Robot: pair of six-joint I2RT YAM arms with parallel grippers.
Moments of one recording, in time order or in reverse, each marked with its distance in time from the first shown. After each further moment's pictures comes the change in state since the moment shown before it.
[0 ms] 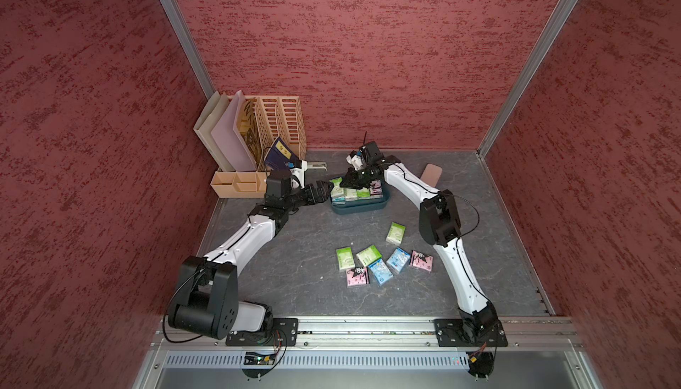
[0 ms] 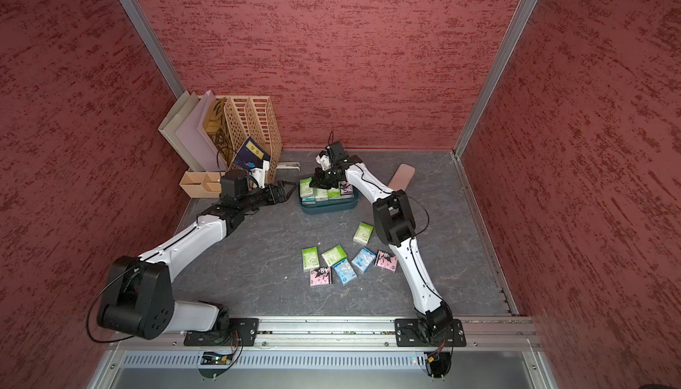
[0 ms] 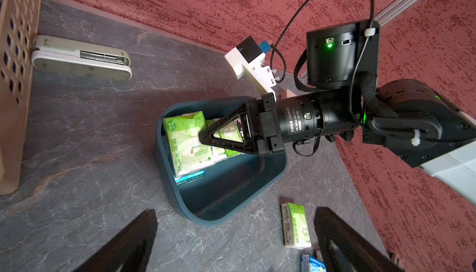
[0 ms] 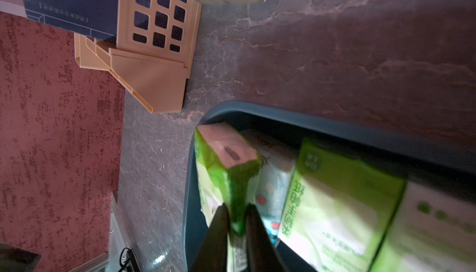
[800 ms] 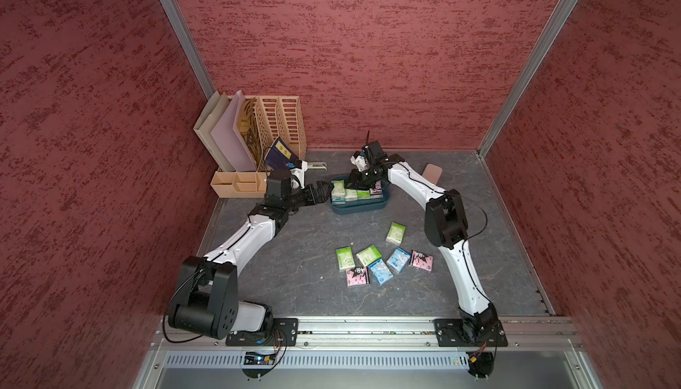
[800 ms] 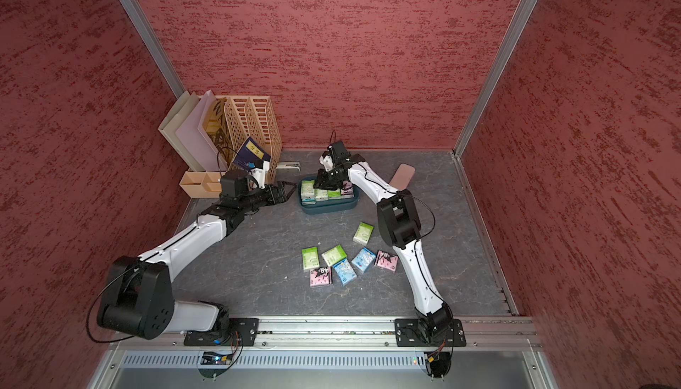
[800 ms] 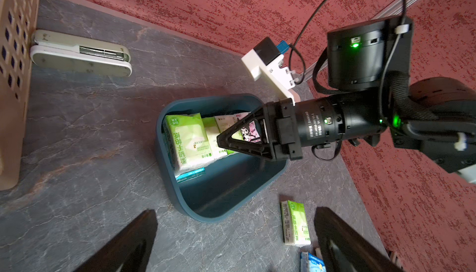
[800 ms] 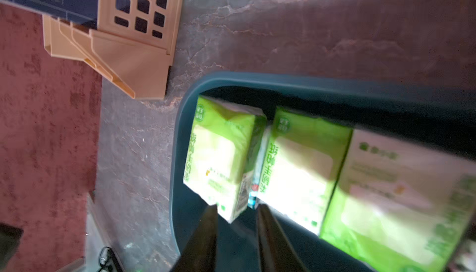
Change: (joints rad) left arm 0.000 0.000 0.003 -0.016 0.003 0.000; right arm 0.000 -0.129 -0.118 -0.044 0.089 -0.058
